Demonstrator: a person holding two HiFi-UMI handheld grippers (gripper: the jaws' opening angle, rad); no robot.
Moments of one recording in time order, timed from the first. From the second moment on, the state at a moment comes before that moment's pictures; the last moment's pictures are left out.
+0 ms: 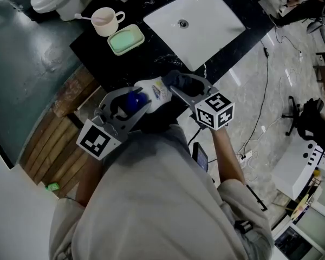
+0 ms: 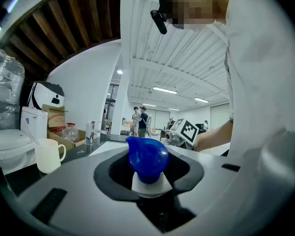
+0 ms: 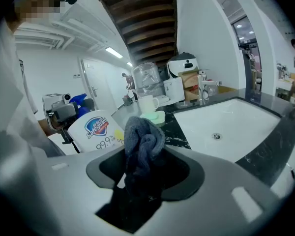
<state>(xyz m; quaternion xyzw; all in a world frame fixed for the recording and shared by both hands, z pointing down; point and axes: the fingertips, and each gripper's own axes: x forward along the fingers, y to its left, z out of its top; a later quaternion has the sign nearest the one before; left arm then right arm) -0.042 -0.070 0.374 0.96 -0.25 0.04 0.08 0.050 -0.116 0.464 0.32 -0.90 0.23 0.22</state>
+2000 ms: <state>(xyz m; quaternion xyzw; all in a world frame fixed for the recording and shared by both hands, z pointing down) -0.016 -0.084 0.362 0.97 -0.25 0.03 0.08 0.083 -0.072 0.479 0.36 -0.86 0.28 0.22</state>
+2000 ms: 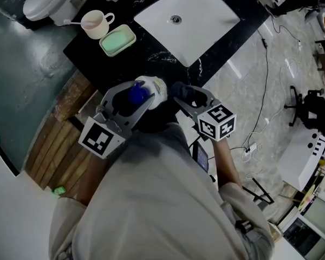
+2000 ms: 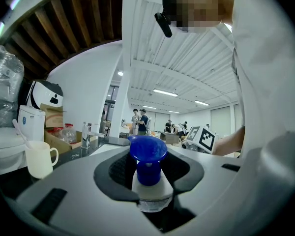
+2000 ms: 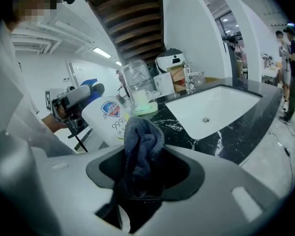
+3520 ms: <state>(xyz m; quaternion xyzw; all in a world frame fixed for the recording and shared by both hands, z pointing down) -0.008 -0.087 0.358 0.97 -0.24 0.02 0.07 0.055 -0.065 0.407 0.33 -0.89 0.26 0.17</state>
